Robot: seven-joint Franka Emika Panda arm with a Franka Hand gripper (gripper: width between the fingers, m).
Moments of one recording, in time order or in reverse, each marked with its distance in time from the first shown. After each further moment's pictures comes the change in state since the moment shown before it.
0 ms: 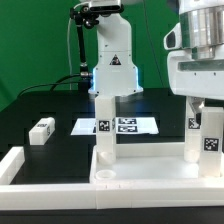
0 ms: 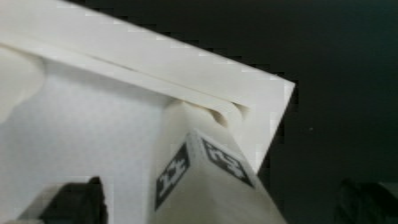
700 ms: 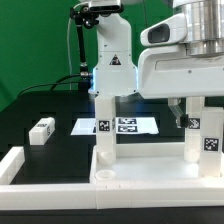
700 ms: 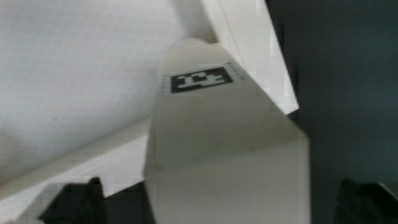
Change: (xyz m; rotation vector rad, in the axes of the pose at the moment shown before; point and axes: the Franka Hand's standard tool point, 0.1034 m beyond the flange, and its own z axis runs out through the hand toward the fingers) arm 0.018 -0.009 -0.007 -0.020 -0.001 -0.674
